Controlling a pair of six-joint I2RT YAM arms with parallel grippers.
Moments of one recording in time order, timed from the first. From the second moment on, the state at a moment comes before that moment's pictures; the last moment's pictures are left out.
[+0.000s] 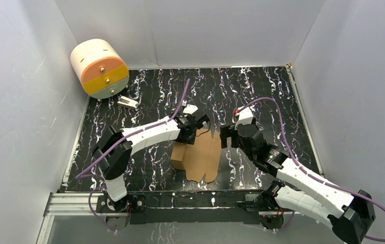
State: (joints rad) left arm -0.94 1.79 1.35 -0.85 -0.52 -0.65; right arm 0.82 0.83 0.59 -0.25 0.40 0.26
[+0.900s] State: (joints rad) left arm -0.52 1.38 0.53 0.02 0.08 -1.03; right arm 0.82 1.10 1.08 -0.54 0.14 0.24
